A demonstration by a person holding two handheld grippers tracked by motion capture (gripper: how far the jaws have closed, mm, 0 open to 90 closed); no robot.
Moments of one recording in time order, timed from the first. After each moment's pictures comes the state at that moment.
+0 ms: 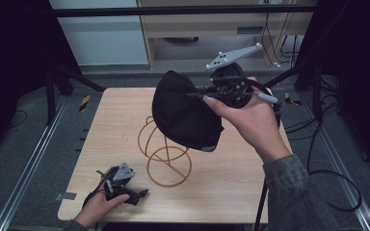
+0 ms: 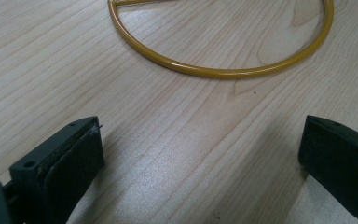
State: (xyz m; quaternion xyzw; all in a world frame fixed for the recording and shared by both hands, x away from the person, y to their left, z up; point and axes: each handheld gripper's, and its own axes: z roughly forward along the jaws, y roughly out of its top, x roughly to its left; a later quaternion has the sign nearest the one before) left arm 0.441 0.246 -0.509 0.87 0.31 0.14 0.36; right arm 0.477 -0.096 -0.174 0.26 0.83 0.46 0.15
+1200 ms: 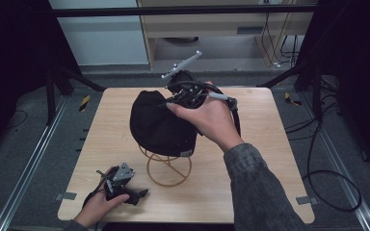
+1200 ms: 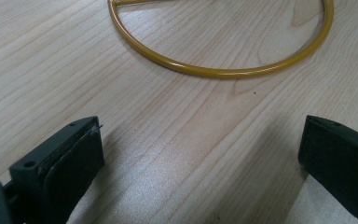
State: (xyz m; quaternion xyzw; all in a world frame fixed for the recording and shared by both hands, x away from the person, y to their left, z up) left arm 0.441 0.246 -0.509 0.87 0.31 0.14 0.36; right arm 0.514 -0.020 -0.211 0.26 0.88 0.40 0.11
